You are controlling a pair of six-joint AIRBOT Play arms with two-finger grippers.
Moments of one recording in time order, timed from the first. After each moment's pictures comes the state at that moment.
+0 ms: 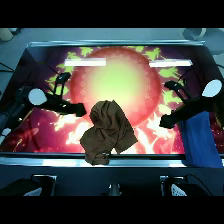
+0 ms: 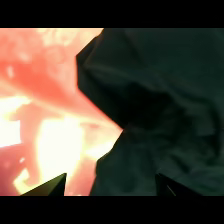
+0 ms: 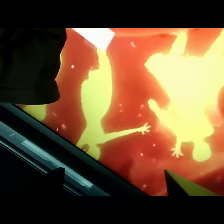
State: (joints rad) left arm -0.33 -1.20 1.14 1.31 -1.23 -1.65; right arm -0.05 -1.17 1.12 -1.25 1.55 0.95
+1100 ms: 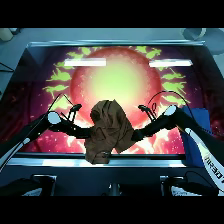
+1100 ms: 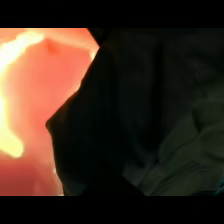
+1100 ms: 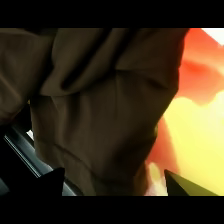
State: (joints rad) left arm -0.37 -1.27 0.77 0.93 -0.99 -1.43; right arm 0.12 -1.43 0.81 -0.85 1.22 0.87
